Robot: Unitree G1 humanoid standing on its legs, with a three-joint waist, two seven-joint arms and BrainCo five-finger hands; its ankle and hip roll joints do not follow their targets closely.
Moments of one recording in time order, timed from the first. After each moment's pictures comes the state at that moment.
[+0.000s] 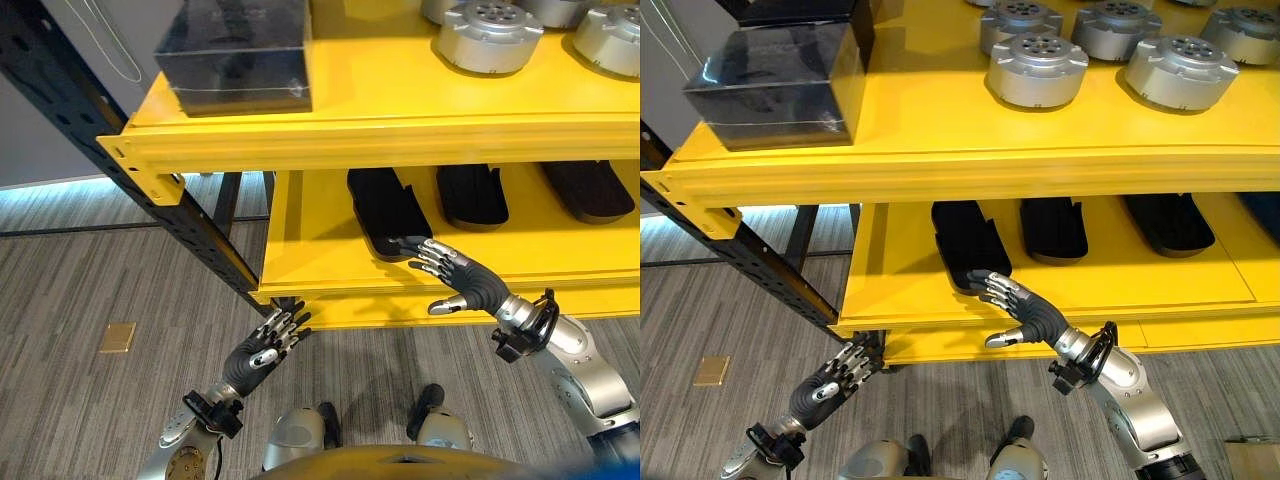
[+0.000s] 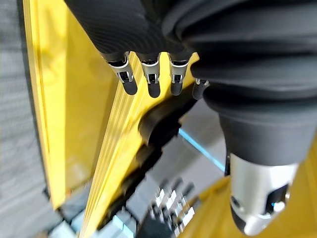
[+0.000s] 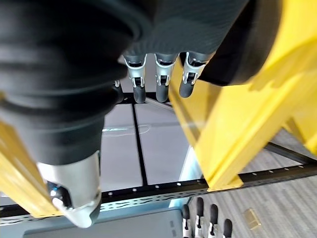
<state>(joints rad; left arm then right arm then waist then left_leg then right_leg) 0.34 0.46 -0.21 0.17 -0.94 -0.14 -0.75 0.10 -0.60 0.15 -0.20 0.50 -0.05 0.53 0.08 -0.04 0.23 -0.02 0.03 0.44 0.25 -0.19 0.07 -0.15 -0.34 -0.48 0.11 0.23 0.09</state>
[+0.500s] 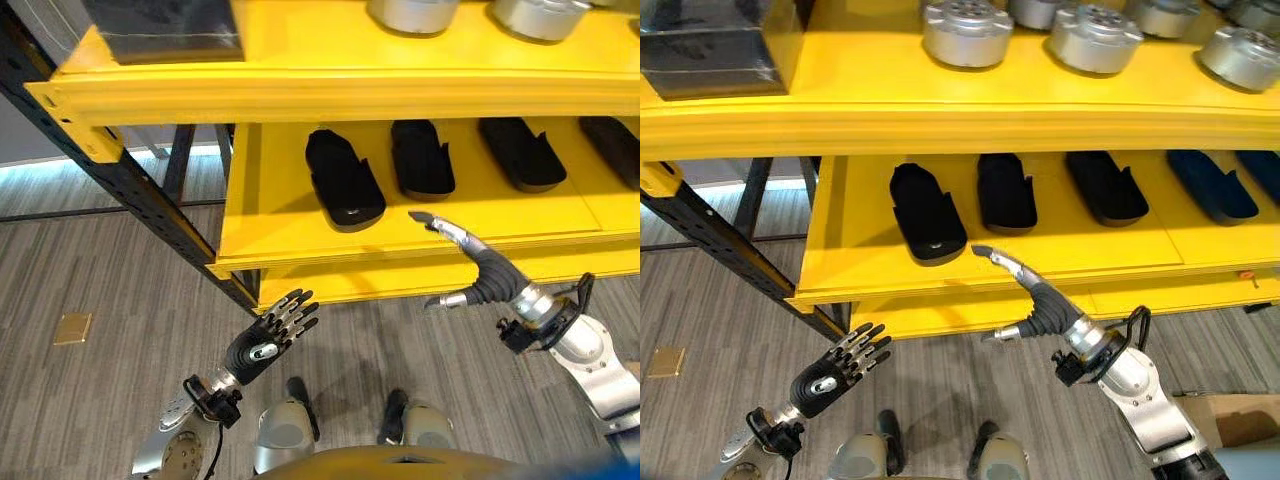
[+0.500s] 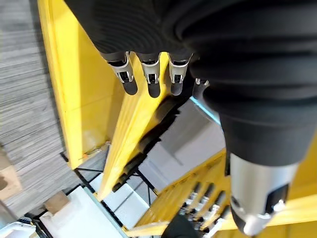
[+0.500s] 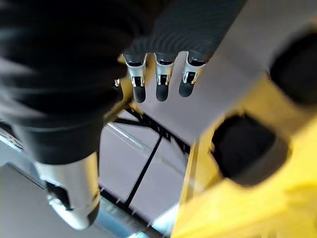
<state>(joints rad) 0.31 0.48 -0.22 0.11 -0.98 -0.10 -0.74 -0.06 -0.73 0.17 -0.25 0.03 -0.41 0.16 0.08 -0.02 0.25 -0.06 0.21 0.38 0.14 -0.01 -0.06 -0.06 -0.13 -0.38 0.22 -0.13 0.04</state>
